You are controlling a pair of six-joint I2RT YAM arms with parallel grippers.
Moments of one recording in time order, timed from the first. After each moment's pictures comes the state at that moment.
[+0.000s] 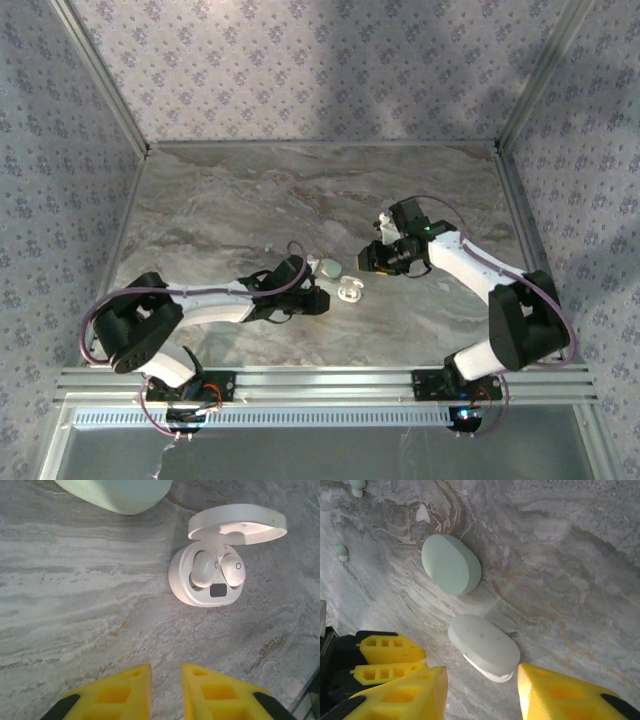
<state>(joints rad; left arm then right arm) -0.95 1.52 0.64 0.04 0.19 -0.80 0.40 1.48 0.94 -0.62 -0.49 0.39</state>
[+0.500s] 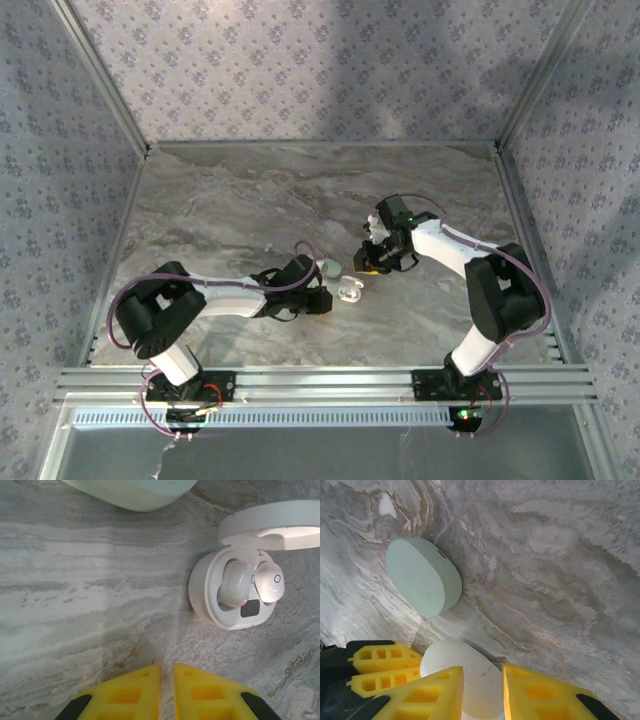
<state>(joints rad) -0.95 1.64 0.68 0.07 0.19 -0.80 0.44 1.66 1.02 -0.65 -0.48 0.35</state>
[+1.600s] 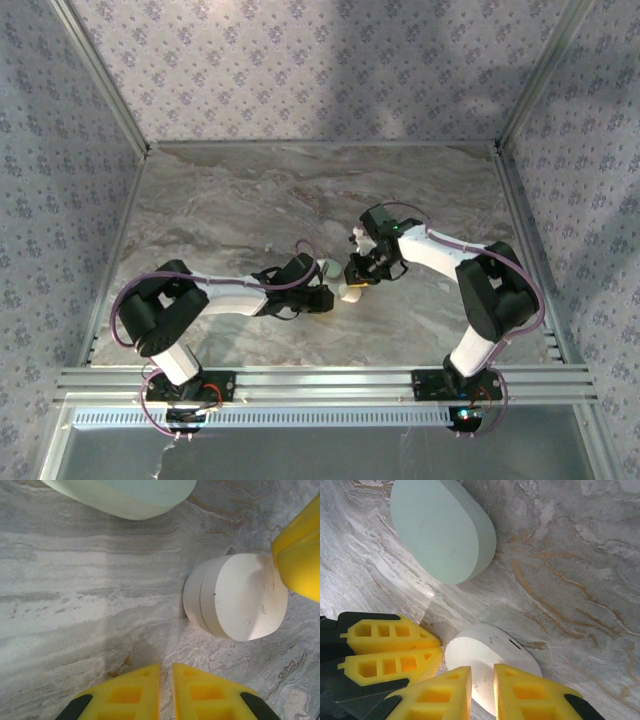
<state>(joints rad) -0.94 1.63 0.68 0.08 0.20 -0.81 0.55 1.66 1.00 -0.65 -0.46 0.38</state>
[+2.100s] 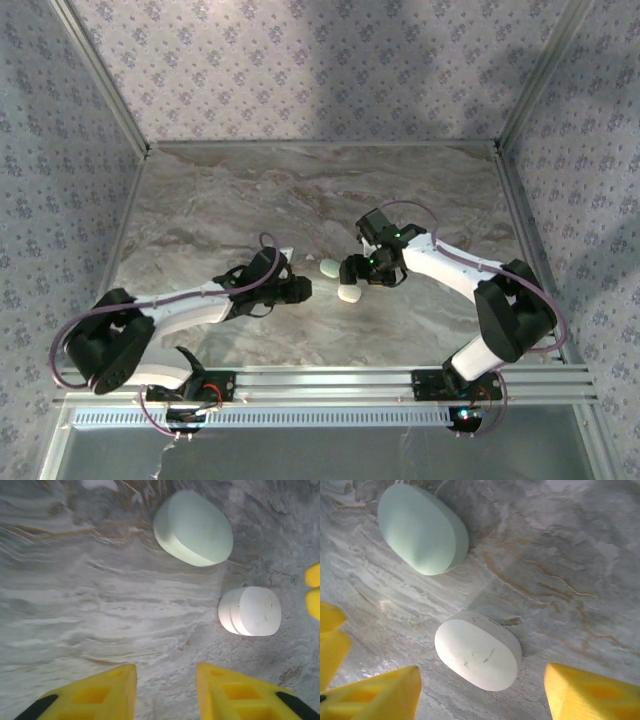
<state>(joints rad) -0.80 1.32 0.55 -0.04 0.13 -0.76 0.62 1.54 0.98 -0.70 -0.21 0.56</state>
